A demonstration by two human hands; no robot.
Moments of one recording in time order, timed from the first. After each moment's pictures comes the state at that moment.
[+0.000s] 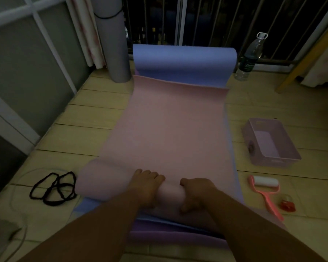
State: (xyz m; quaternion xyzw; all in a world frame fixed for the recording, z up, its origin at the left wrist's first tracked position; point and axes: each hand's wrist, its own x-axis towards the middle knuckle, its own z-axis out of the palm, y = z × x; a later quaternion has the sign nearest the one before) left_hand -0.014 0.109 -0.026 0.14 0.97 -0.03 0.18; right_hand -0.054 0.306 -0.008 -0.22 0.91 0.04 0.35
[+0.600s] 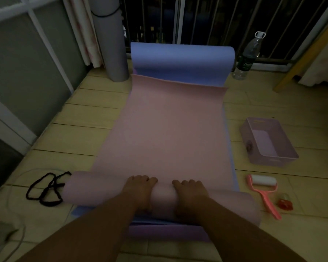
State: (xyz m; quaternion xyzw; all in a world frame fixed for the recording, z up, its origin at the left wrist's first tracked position) left_hand -0.009 0.102 -0.044 0.09 0.96 -0.02 0.26; right_hand -0.033 0.297 -0.024 -0.24 0.92 0.08 0.30
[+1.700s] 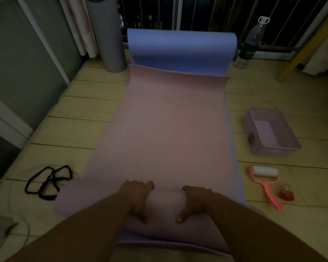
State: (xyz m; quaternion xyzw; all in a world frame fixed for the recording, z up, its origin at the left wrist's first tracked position) left_hand 0.006 0.098 -0.049 0.11 0.93 -0.02 0.35; right_hand -0.035 0.324 -0.048 -0.12 0.87 -0.04 0.48
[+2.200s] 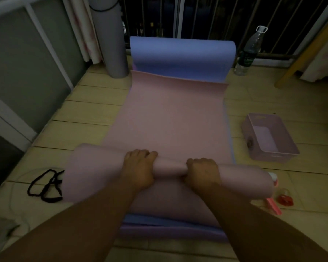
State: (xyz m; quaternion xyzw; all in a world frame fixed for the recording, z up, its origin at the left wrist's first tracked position) left_hand -0.030 0.098 -0.012 0.05 1.00 0.02 0.00; right_hand -0.057 0.311 0.008 -0.18 0.98 0.04 0.06
